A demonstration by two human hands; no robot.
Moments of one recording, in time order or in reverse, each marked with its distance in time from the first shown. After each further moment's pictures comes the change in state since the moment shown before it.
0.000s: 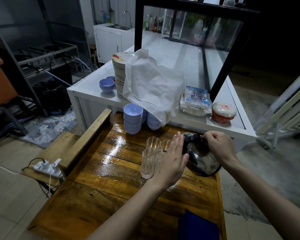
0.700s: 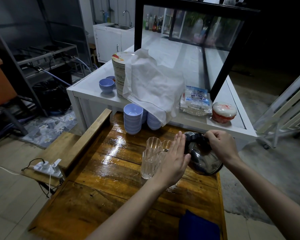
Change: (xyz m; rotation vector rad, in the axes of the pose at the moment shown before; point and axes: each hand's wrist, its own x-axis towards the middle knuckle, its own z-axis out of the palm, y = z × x) left_hand 0.004 0.004 -0.002 0.033 -0.025 0.025; right_hand 0.007 0.002 -0.003 -0.030 0.013 0.011
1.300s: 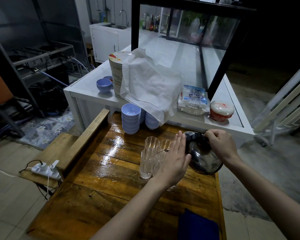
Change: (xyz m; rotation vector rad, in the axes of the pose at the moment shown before) left_hand 0.003 0.001 0.009 0.013 -0.010 0.008; right_hand -0.002 0.005 -0.002 0.013 0.014 -0.002
